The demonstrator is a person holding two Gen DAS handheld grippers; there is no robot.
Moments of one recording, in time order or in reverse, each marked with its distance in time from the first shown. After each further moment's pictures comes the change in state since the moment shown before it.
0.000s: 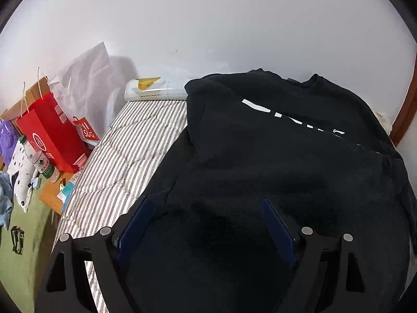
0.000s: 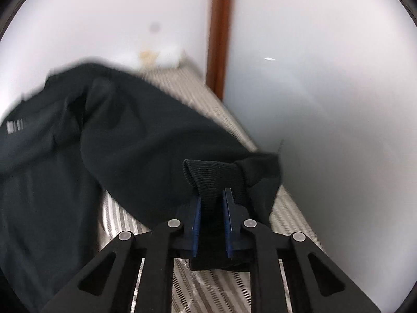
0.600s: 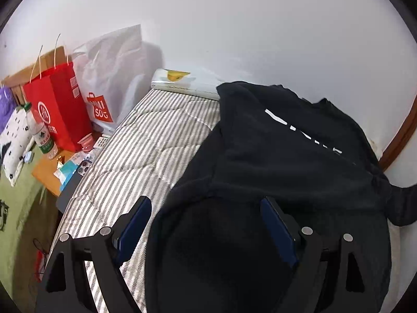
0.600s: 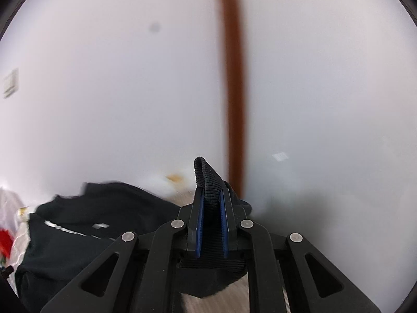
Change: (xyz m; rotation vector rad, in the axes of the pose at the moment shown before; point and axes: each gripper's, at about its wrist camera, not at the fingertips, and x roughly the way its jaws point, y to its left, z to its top) left arm -0.015 0.074 -0.018 -0.154 -0.021 -0.093; right arm -0.135 0.067 0.174 -0.004 -0.356 0.107
